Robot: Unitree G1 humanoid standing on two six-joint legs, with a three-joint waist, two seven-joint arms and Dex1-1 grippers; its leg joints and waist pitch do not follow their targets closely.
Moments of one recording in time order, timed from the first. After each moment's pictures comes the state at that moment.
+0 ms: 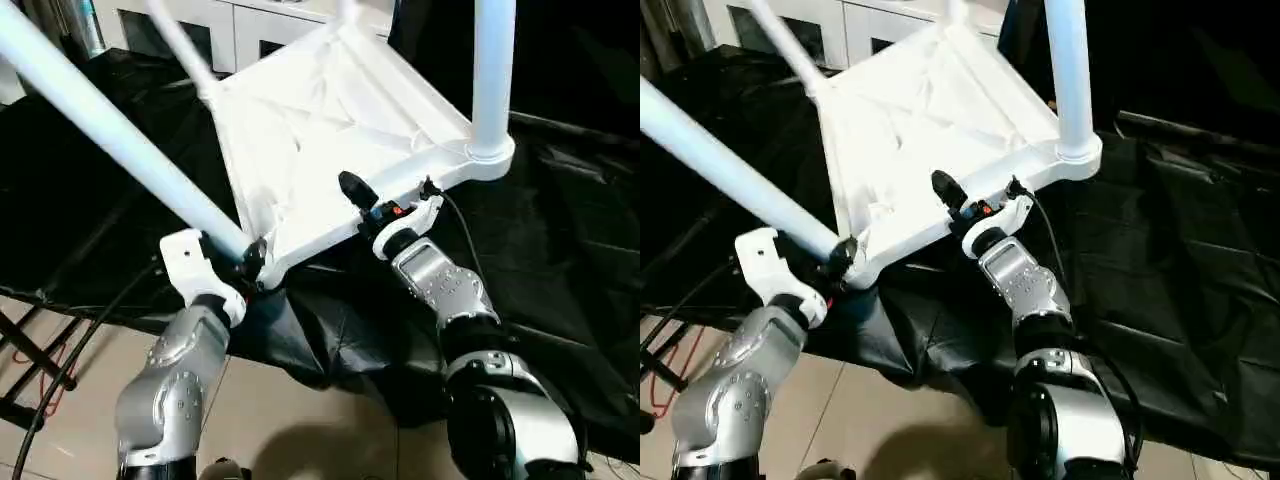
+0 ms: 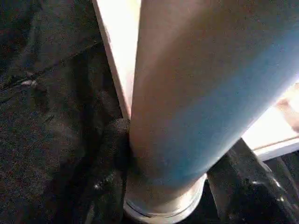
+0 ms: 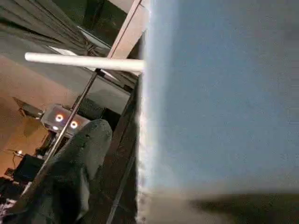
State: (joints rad) left arm -0.12 -0.06 0.14 -0.22 -0.42 0.58 -0.02; right arm -0.79 0.09 -0.40 0.84 0.75 0.41 0.39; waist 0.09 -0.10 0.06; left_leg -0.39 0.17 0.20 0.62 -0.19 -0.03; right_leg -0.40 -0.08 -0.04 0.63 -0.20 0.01
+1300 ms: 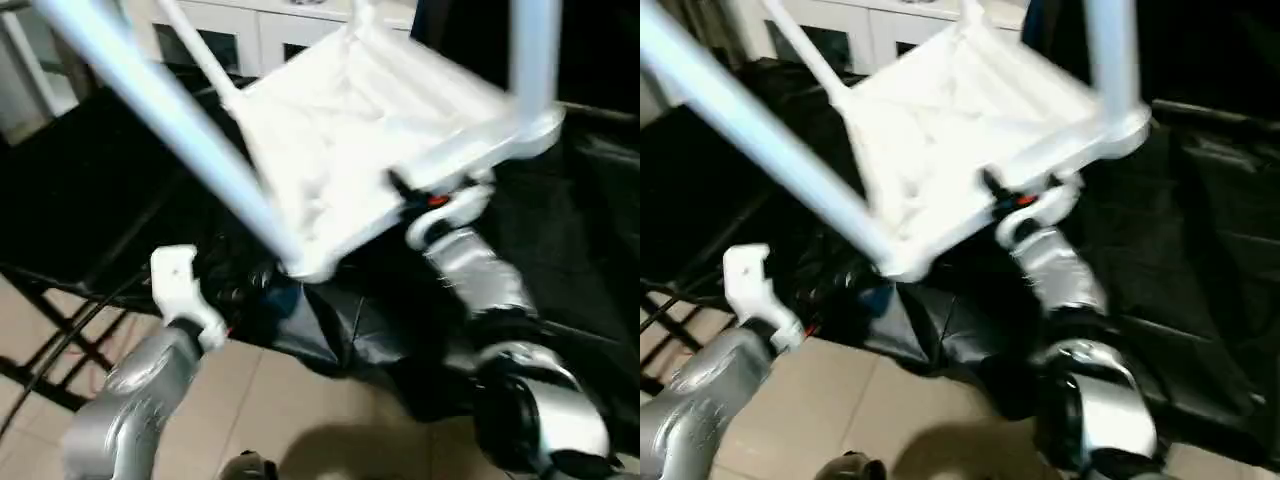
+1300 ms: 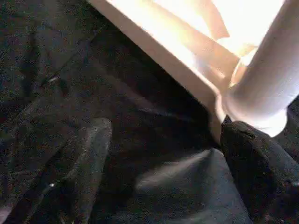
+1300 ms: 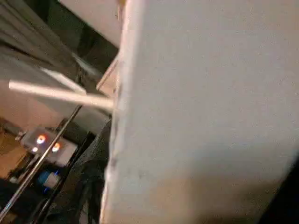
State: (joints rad) left arm 0.02 0.17 0.07 -0.38 -0.46 0.65 -0.23; right arm -0.76 -0.07 -0.45 0.71 0.69 0.34 0.32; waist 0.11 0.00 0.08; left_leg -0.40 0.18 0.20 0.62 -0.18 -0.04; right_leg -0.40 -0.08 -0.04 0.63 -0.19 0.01
